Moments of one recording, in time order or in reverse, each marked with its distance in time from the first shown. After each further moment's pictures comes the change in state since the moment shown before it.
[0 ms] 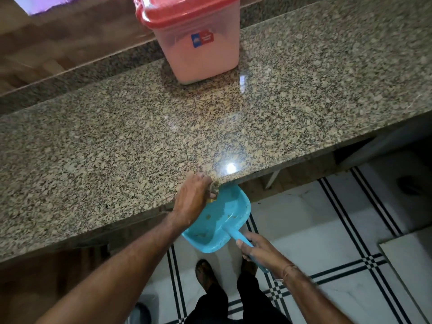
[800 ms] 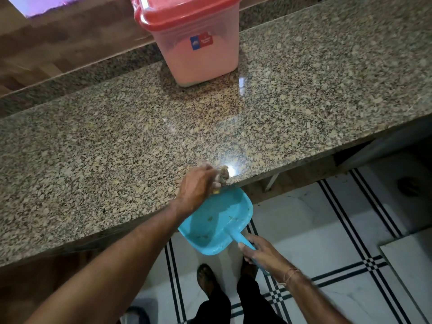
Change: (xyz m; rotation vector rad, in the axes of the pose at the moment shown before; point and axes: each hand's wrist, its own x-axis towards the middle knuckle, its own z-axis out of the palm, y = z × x) left_hand 0.041 0.002 -0.015 -0.057 -0.051 0.047; right_hand 0.005 0.004 -0.005 0.039 0.009 -0.010
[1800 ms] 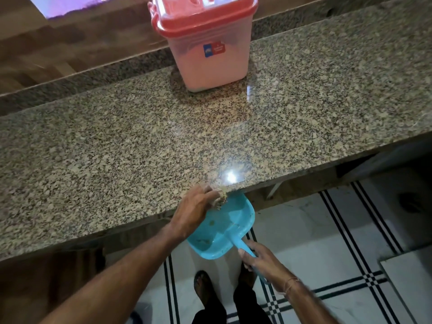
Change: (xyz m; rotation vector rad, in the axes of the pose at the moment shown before) left_hand -0.052 -0.013 0.016 -0.045 0.108 0.085; right_hand -0.001 -0.003 0.008 -0.058 0.026 -0.034
